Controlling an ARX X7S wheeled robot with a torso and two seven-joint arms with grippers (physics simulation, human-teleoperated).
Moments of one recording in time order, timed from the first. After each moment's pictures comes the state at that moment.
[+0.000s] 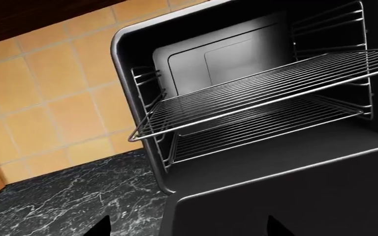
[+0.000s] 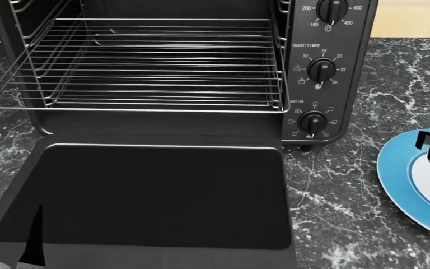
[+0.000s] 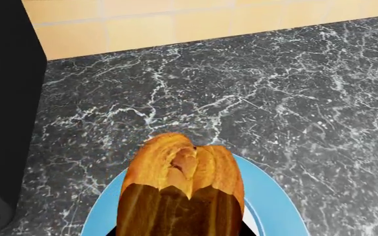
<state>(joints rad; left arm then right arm) -0.32 -0.80 0.44 0.96 -0.80 -0.75 -0.92 1.29 0.99 -0.97 0.34 1.50 0.63 0.60</state>
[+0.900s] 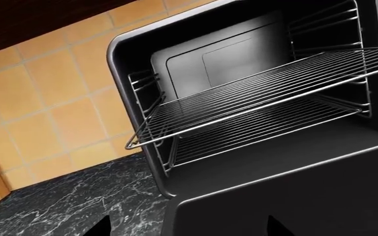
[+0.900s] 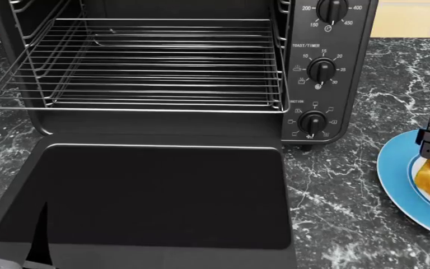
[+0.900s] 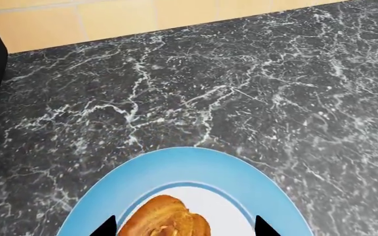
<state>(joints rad) -0.41 -0.79 0.48 0.98 -0.87 -0.84 -0.99 1.33 0.82 -1.00 0.68 1.37 0.60 0.46</state>
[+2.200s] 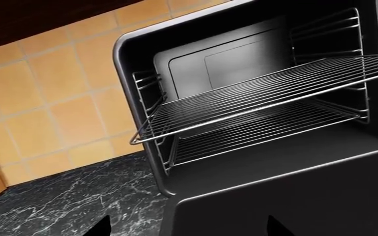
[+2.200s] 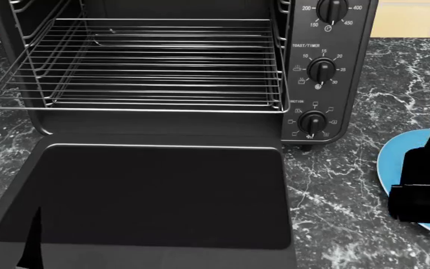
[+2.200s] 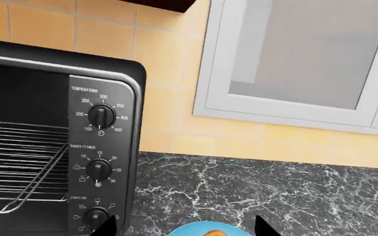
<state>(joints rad) -0.34 -0.84 0.49 0.98 -0.82 -0.72 -0.98 1.08 1.54 -0.86 -0.74 1.56 0.25 0.91</state>
